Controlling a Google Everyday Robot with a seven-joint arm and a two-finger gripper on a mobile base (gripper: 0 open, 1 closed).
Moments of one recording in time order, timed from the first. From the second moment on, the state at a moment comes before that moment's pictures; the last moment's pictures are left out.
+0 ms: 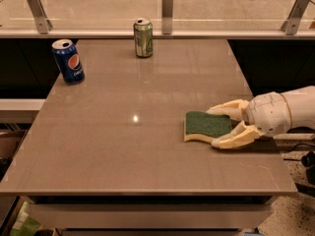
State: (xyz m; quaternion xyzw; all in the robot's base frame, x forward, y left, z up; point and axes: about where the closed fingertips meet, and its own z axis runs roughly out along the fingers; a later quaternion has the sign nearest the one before) arm 0.466 -0.153 0.819 -0.60 0.59 0.36 0.41
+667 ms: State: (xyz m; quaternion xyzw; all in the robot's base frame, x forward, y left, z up) arm 0.466 -0.149 0.819 -0.60 0.59 0.36 0.41
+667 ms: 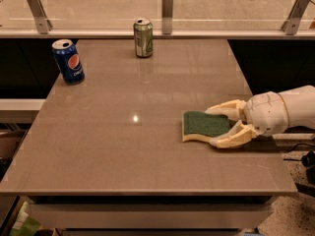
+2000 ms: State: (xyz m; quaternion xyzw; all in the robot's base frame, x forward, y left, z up) arm 0.504 -0.147 0.871 -0.60 0.63 0.31 0.39
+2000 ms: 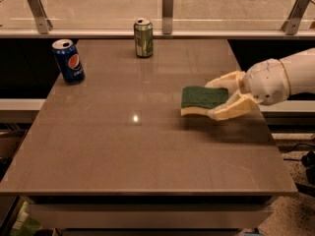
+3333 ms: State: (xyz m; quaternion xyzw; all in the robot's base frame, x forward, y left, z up) arm 0.599 -0.132 0.921 -0.58 0.63 0.29 0.42
